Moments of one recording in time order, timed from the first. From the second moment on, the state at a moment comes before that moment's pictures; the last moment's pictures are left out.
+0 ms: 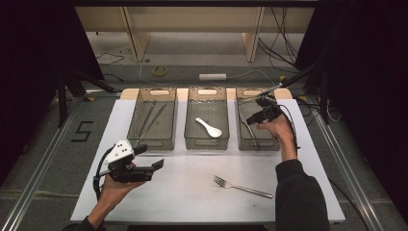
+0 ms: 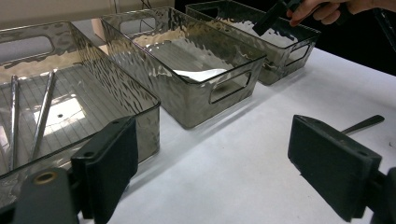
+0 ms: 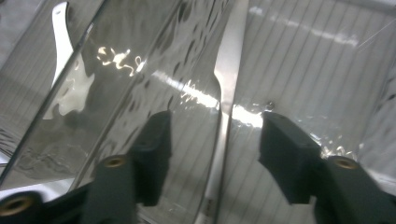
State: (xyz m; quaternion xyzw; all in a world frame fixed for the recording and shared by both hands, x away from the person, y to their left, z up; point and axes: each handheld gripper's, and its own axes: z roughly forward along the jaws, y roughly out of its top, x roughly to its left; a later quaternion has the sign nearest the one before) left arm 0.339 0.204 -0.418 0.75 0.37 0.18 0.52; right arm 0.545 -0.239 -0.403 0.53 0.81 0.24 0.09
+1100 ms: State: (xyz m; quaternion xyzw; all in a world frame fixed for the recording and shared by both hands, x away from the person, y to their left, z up) left arm 0.339 0.205 -0.419 0.74 0.37 0.19 0.52; right arm 0.424 -0.204 -0.356 0.35 0.88 0.31 0.13
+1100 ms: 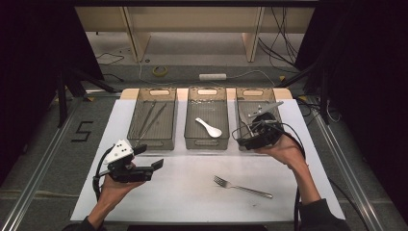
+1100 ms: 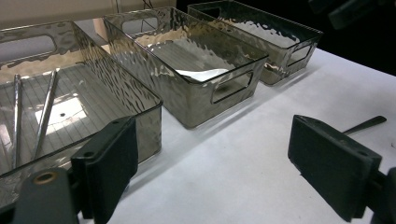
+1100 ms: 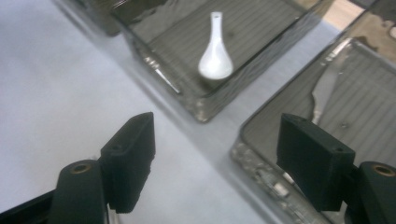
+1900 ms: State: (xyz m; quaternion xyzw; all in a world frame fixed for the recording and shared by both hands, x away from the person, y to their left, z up) left arm 0.338 0.206 -0.418 0.74 0.37 0.19 0.52; right arm 0.384 -0.201 -0.396 0.32 0.90 0.26 0.08
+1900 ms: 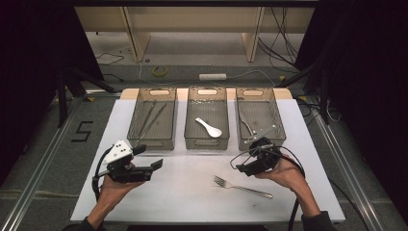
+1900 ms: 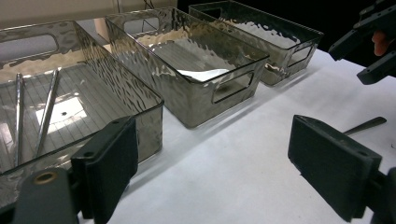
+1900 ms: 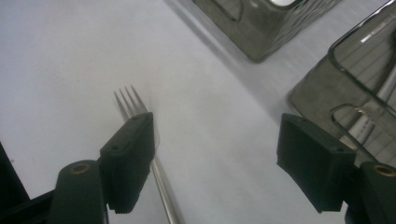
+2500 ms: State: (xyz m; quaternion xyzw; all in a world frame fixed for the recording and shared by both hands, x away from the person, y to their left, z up) left arm 0.338 0.208 -0.418 0.74 0.37 0.19 0.52; right arm 0.368 -0.187 -0.415 0.30 0.93 0.20 0.05
